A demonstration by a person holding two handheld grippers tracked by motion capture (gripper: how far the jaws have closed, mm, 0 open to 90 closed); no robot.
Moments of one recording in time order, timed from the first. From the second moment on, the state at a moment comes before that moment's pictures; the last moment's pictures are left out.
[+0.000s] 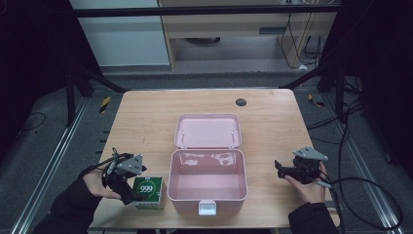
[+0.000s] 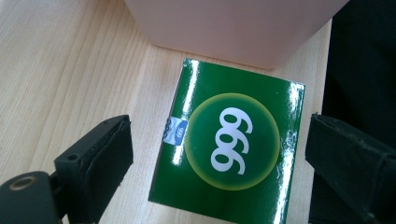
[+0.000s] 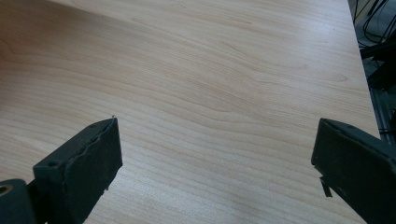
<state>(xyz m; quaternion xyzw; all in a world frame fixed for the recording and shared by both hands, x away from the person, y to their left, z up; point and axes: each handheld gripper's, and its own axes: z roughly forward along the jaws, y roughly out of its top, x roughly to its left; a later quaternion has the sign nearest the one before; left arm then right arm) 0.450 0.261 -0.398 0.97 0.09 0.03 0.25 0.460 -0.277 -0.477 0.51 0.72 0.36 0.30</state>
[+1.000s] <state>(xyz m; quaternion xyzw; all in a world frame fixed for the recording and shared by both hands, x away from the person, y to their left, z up) 0.451 0.250 -0.426 0.97 0.06 0.01 0.22 0.461 -0.275 -0.480 0.51 0.74 0.34 0.29</state>
